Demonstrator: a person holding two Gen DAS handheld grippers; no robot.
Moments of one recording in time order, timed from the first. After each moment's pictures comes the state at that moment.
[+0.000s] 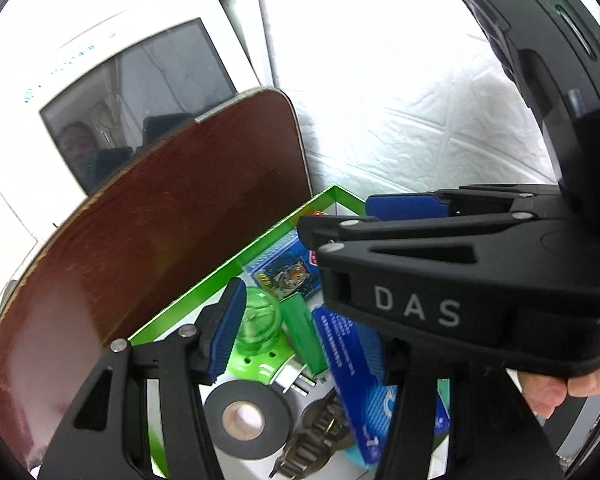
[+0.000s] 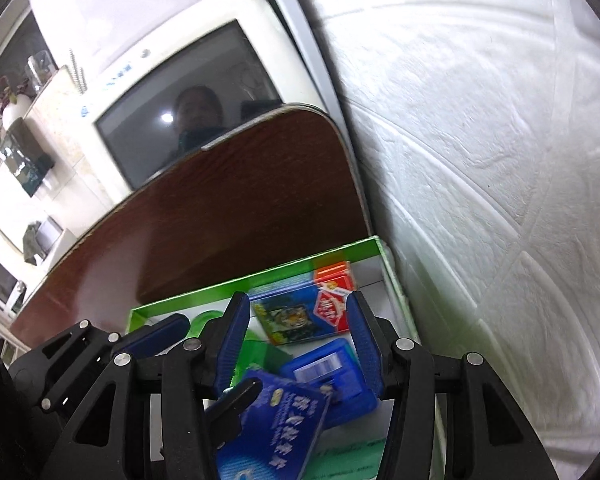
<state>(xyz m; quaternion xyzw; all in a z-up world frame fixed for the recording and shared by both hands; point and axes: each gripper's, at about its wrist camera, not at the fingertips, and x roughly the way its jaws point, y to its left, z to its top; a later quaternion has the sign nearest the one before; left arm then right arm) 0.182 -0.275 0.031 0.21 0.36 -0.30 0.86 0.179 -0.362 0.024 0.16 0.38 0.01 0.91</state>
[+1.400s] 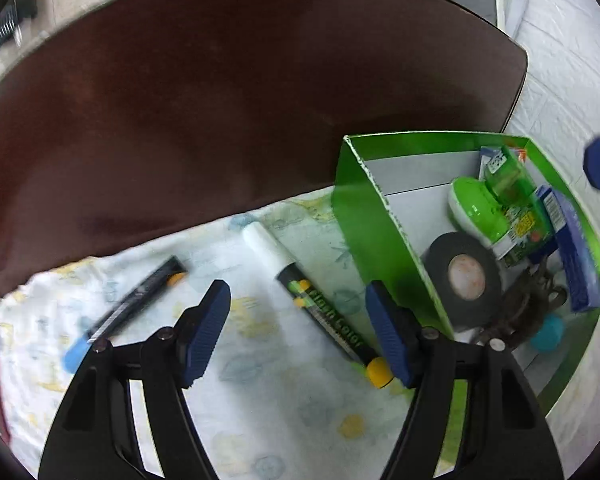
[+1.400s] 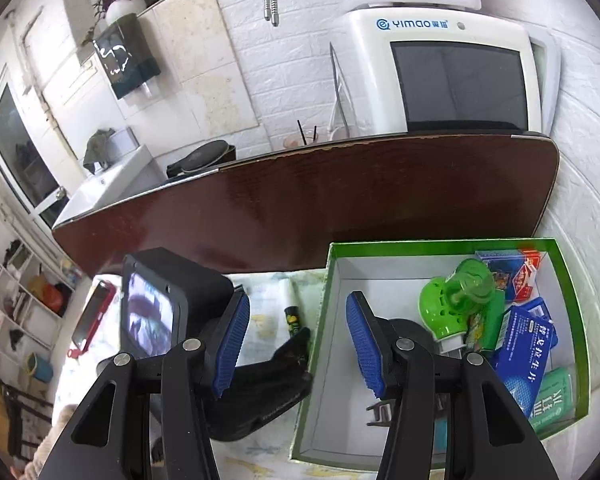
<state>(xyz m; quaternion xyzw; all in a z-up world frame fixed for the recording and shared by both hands) 0.211 -0.082 -0.046 0.04 0.46 -0.14 0.87 0.150 -0.156 0.040 0.05 0.40 0.12 0.91</state>
